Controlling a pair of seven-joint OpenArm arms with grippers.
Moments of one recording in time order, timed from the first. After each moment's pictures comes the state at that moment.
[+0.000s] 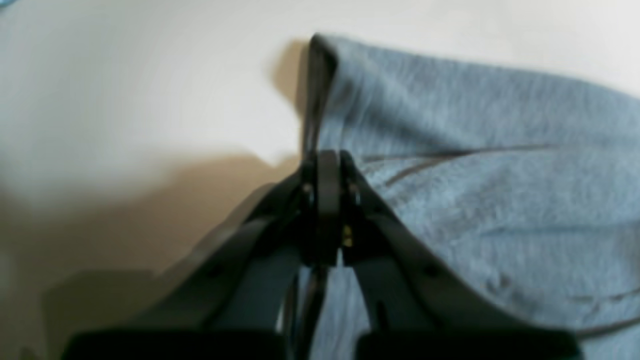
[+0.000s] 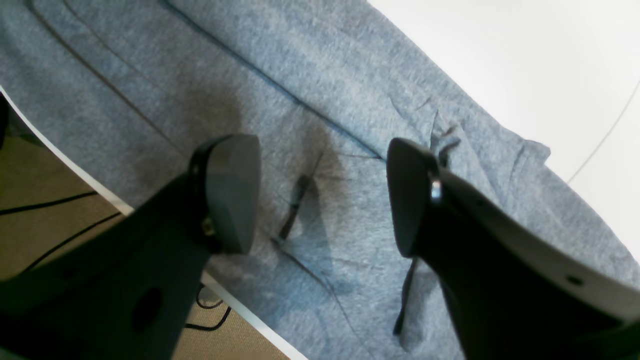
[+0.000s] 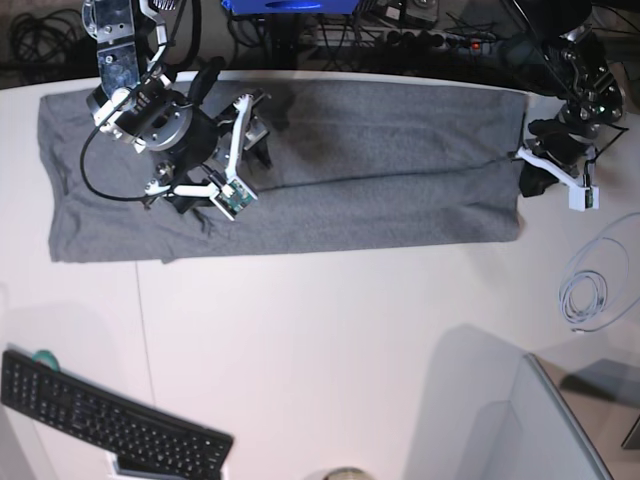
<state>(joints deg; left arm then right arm) 9.5 -11.7 -39.7 70.7 -12.9 -40.8 26.1 -20.1 0.7 -7.8 109.4 -7.6 33.6 -44.4</state>
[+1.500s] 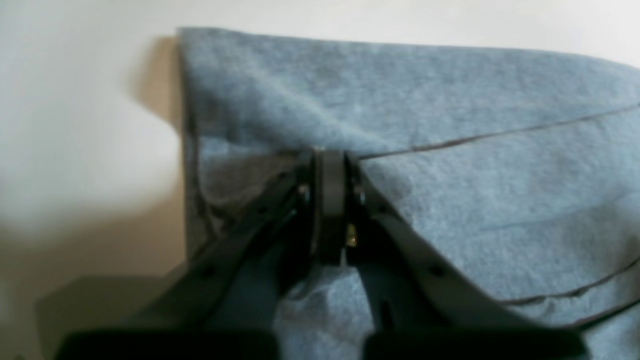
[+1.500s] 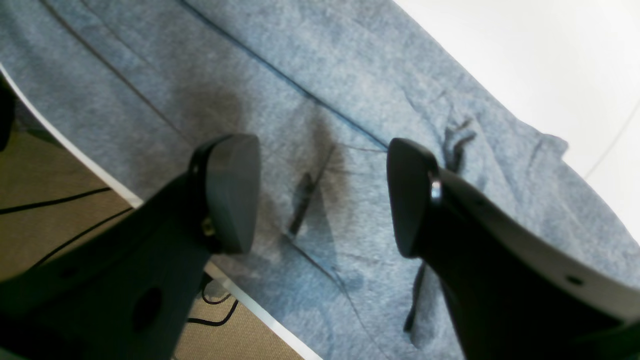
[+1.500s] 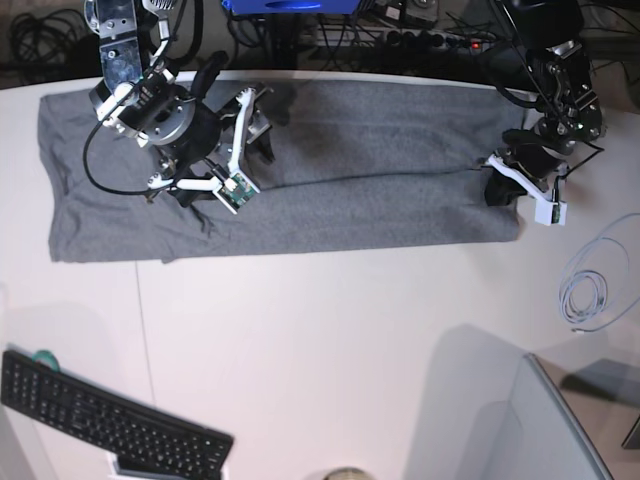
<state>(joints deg) 6.7 -11.8 -32.0 67.0 -12.9 -41.0 26.1 -21.1 0.5 -8.3 109.4 -7.6 33.6 -44.4</state>
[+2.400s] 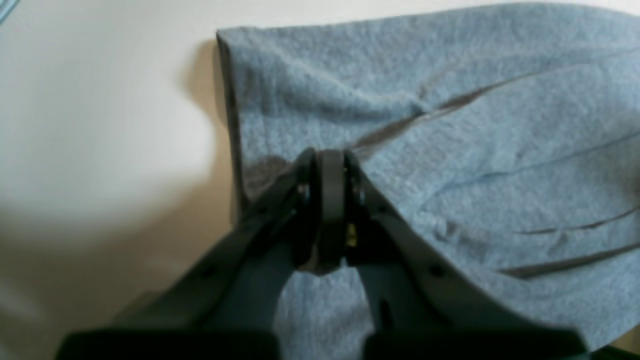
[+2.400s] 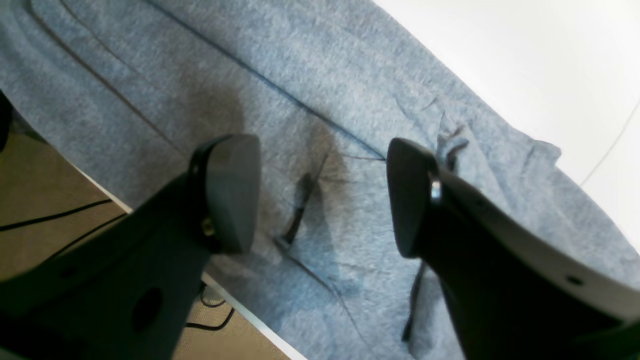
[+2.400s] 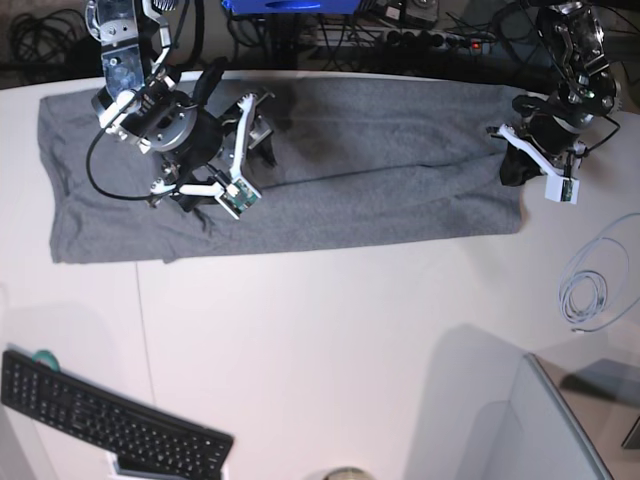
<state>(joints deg) 16.5 -12.2 -31.7 80.0 -13.0 -40.8 26.3 -19.1 0.5 -8.3 107.0 -7.4 33.6 -44.2</state>
